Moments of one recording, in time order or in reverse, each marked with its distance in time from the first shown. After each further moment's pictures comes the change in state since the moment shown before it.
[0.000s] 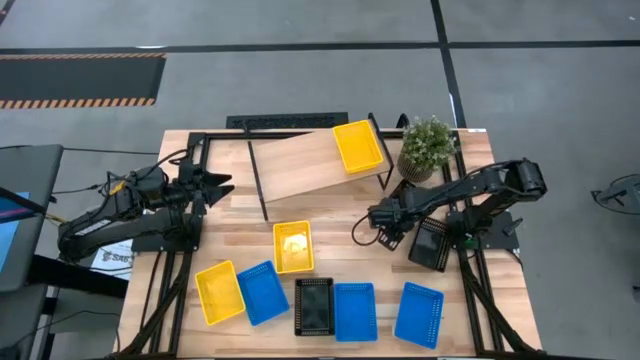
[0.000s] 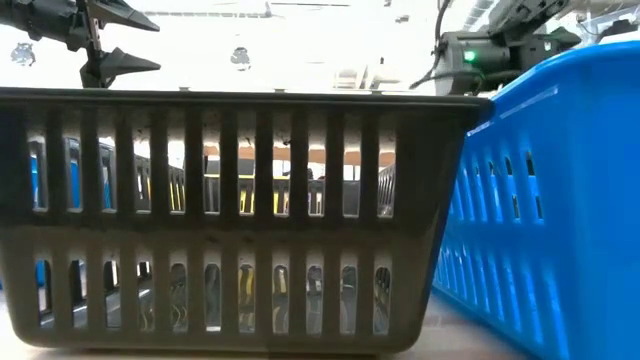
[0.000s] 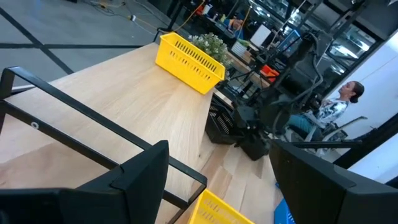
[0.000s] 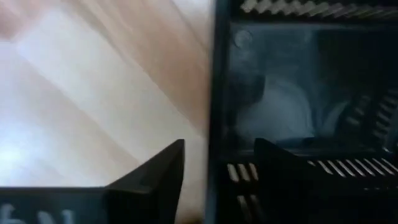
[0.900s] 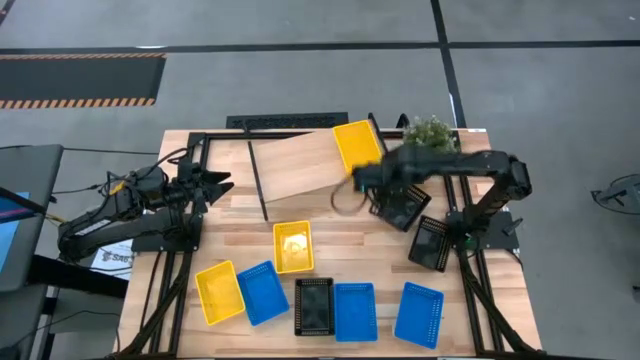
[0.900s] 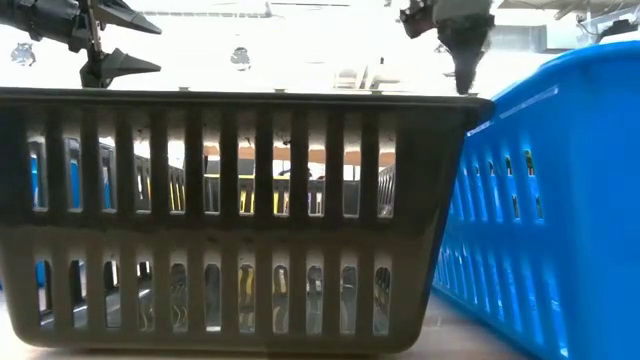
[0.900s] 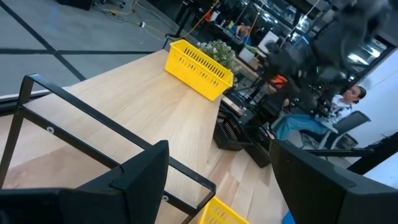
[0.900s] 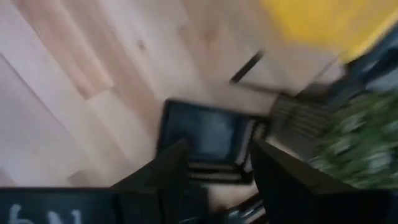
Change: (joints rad) left arm 0.000 0.000 0.000 0.002 -0.033 0.000; right arm -0.058 0.103 0.787 -0.665 0.180 -0.256
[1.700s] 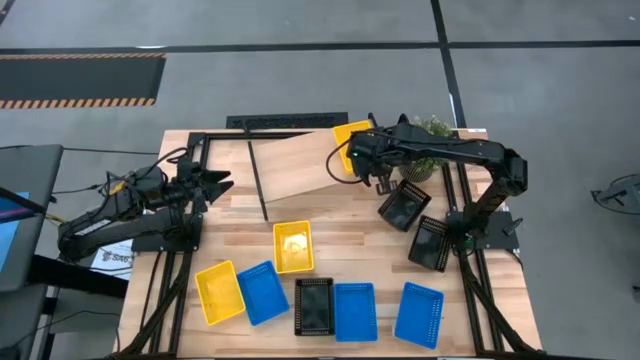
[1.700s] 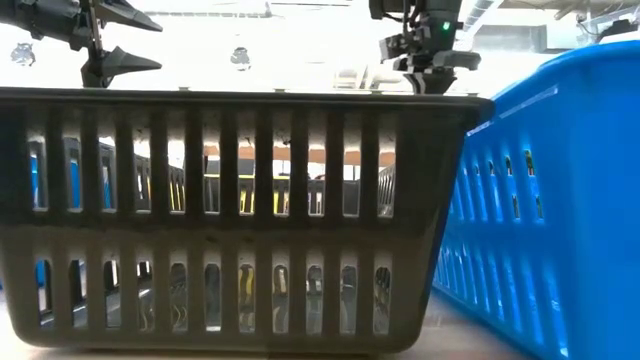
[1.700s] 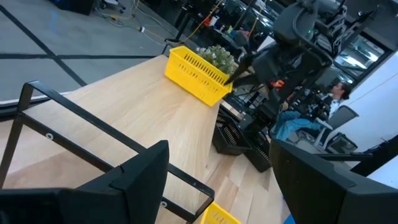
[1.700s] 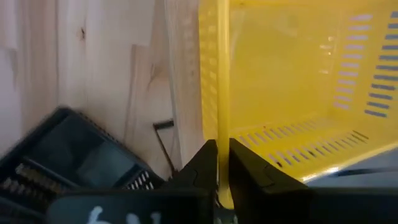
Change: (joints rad) left arm 0.000 0.000 0.000 0.018 -0.018 0.000; right arm -0.244 0.010 -0.044 0.303 0.060 -0.963
